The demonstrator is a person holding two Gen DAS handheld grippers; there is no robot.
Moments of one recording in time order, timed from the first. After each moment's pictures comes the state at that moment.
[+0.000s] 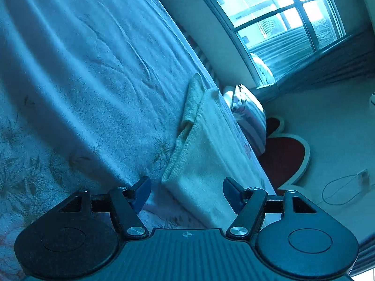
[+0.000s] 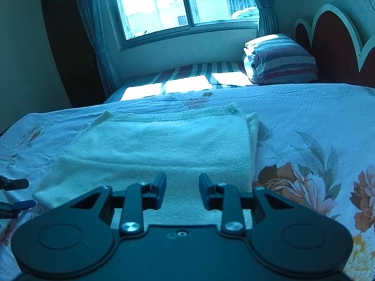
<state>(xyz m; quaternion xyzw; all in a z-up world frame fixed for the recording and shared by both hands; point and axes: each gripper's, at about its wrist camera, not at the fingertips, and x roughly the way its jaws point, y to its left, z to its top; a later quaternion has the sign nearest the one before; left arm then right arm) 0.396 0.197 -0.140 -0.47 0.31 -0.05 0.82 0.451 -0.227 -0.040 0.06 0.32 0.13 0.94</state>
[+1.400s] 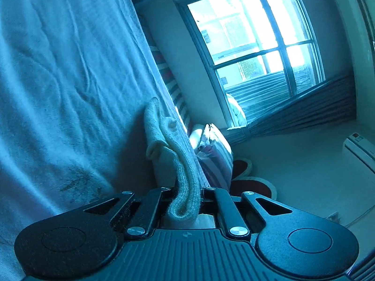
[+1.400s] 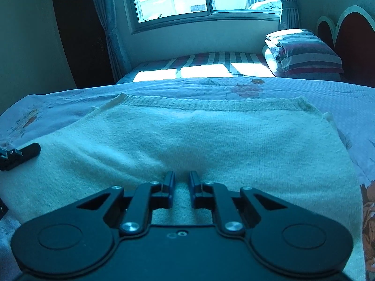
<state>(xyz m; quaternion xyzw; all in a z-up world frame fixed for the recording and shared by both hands) 0.460 0.160 -0.146 -0.53 0.19 -0.07 0.82 0.521 -0.127 -0.084 0.02 0.34 0.15 0.93</state>
